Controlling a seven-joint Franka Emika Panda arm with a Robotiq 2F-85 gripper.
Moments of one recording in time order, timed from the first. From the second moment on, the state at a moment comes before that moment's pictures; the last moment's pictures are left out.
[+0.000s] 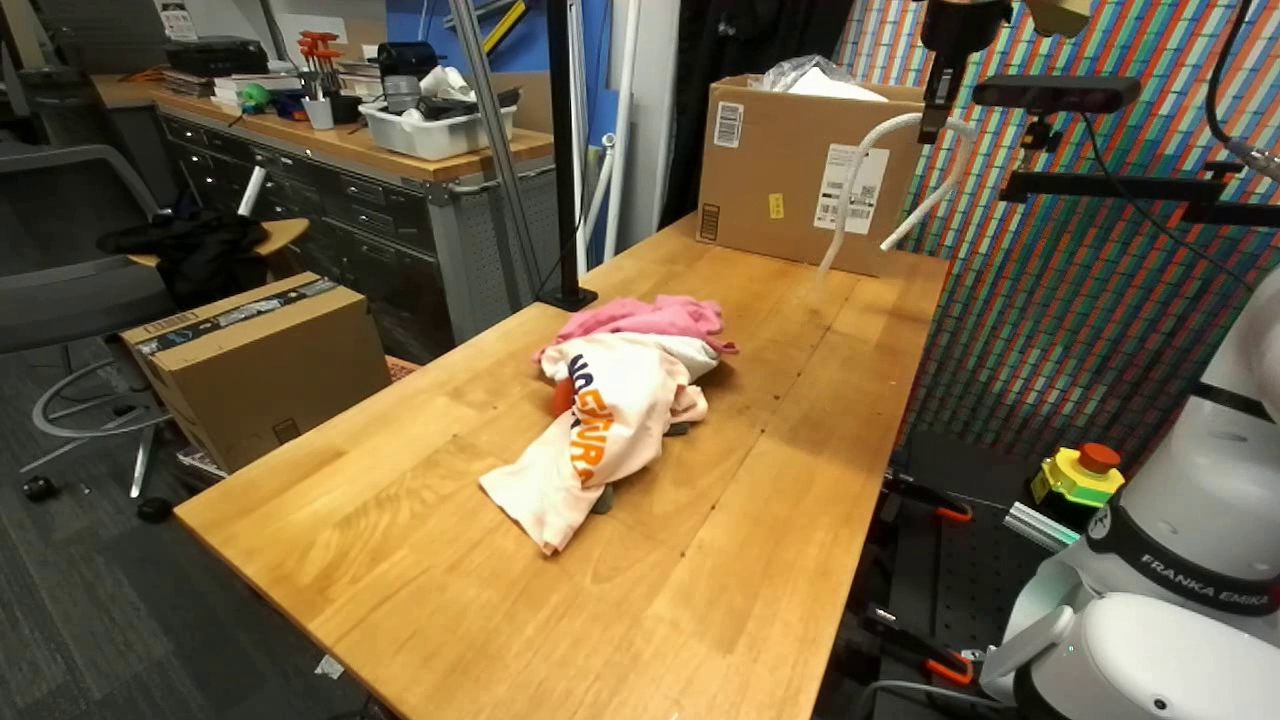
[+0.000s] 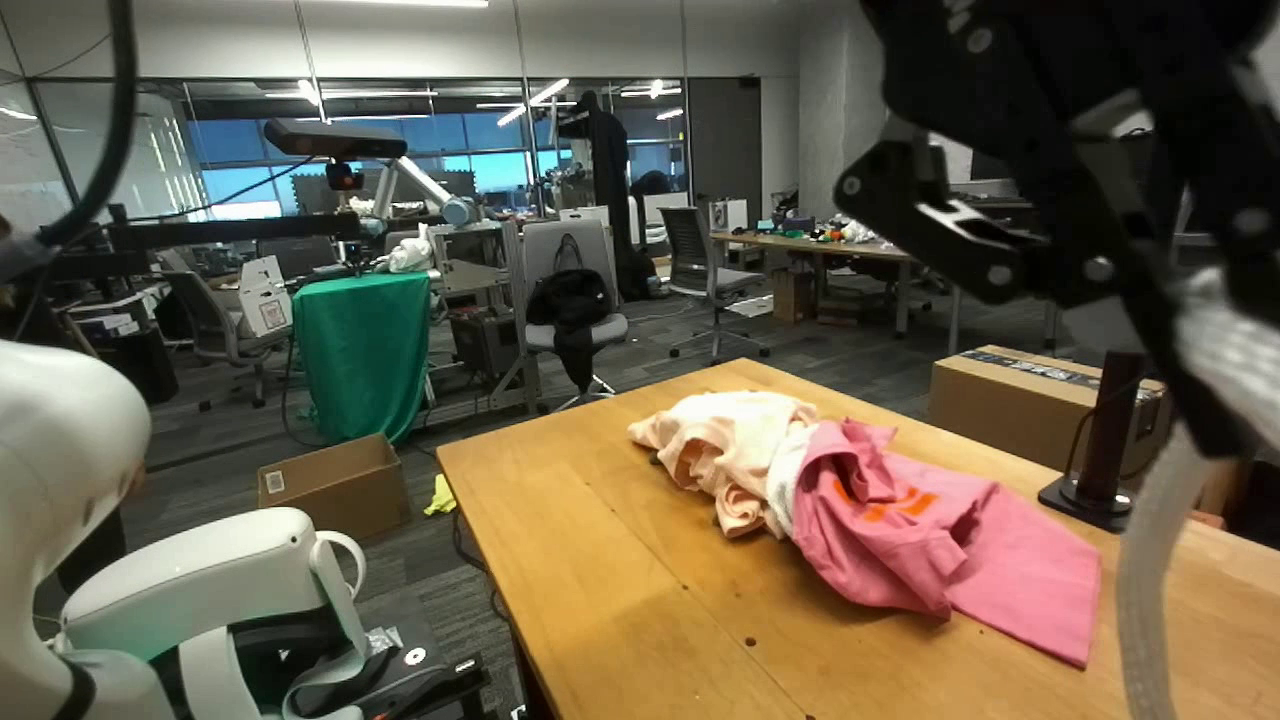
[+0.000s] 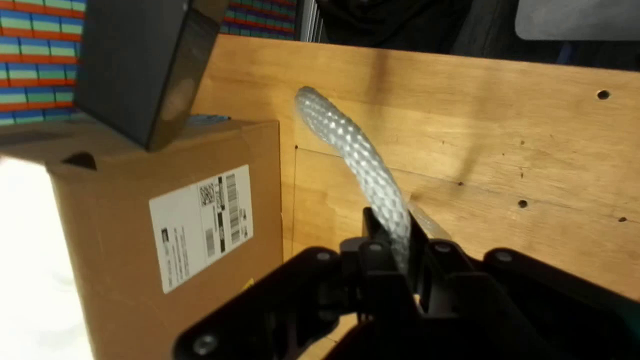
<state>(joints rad) -0.20 -0.62 -0.25 -2.42 -0.66 1.97 -0.27</state>
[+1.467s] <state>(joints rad) -0.34 -0.30 -0.19 -2.32 -0.85 2.15 0.42</state>
